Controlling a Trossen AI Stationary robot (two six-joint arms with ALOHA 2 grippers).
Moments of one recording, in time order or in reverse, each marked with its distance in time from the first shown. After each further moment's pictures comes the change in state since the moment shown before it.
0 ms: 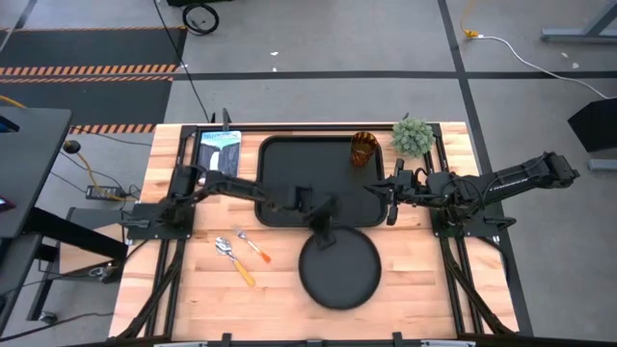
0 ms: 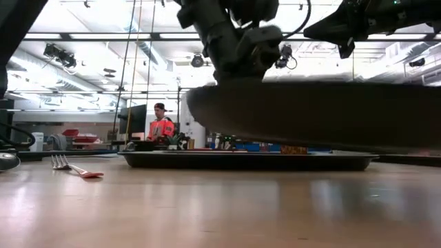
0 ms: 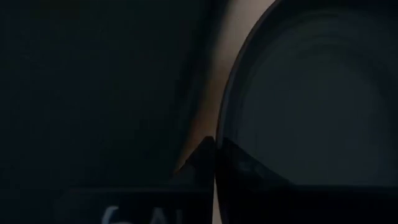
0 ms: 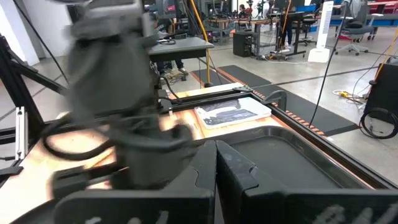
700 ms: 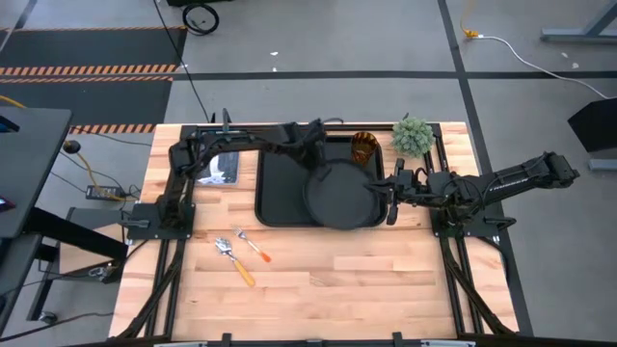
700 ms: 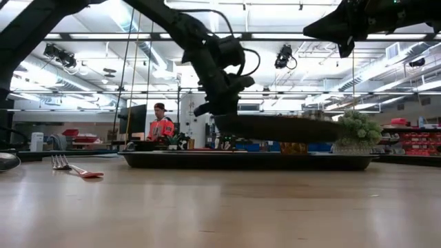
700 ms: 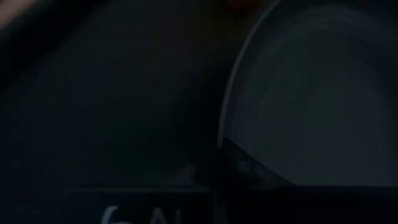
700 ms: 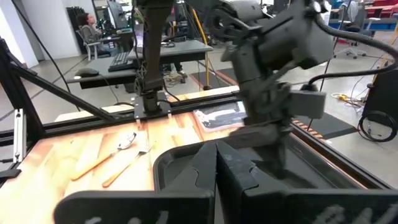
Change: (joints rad) left arm 0.423 0.007 0.016 0.002 0.060 0.026; right arm 0.000 -0.001 0.000 0.015 0.005 -0.011
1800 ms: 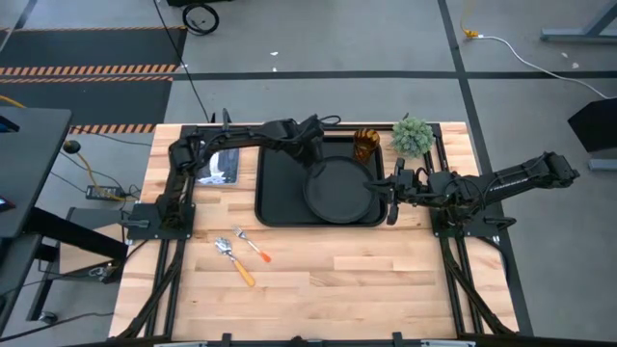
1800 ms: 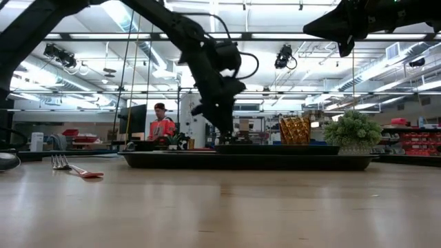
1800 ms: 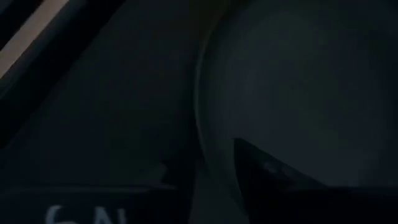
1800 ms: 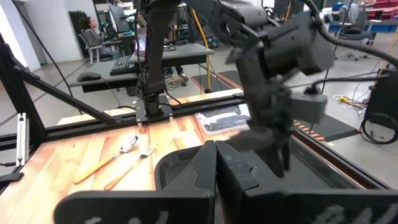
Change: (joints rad) left arm 0.029 -0.004 -0.011 -0.053 -0.032 0.173; right arm 0.003 -0.002 0.000 0.009 -0.002 0.001
